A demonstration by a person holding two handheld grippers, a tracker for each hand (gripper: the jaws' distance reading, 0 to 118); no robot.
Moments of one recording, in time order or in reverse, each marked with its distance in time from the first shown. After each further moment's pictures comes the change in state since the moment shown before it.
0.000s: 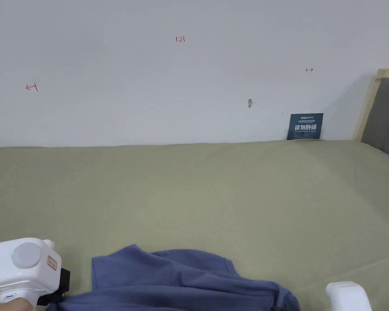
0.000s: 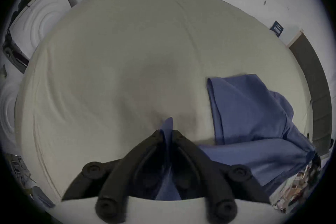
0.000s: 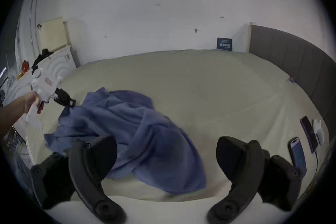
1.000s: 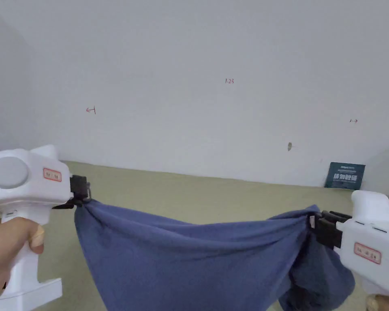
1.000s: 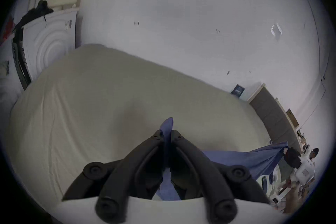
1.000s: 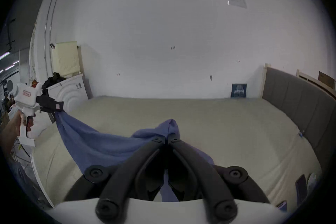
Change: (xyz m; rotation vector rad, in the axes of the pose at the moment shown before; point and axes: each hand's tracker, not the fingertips) left arm -0.050 0.076 0.185 0.531 -0.247 0.108; right arm -0.023 0.203 -0.001 0.282 0.107 0.058
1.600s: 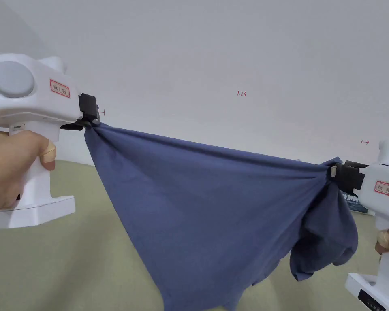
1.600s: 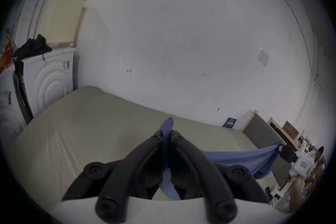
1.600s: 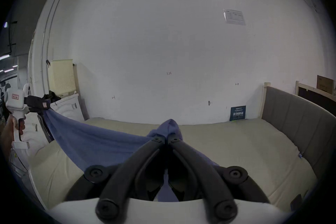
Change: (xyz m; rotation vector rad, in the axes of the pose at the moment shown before) left arm 0.023 0.093 0.033 0.240 -0.043 -0.031; right arm 0.005 0.092 -0.035 0.129 -0.018 -0.014
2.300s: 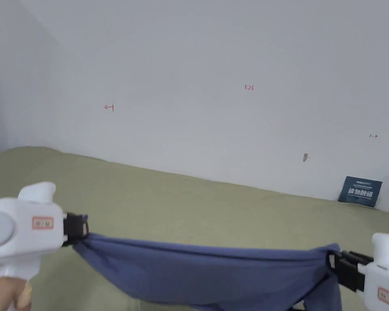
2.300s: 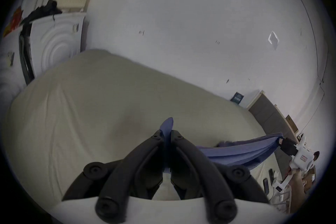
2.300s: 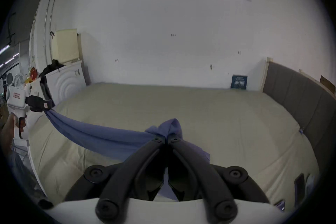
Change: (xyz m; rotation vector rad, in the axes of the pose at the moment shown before) left arm -0.058 -0.198 0.036 -0.253 0.044 0.101; right arm 0.019 -0.149 0.047 -0.246 0.027 0.055
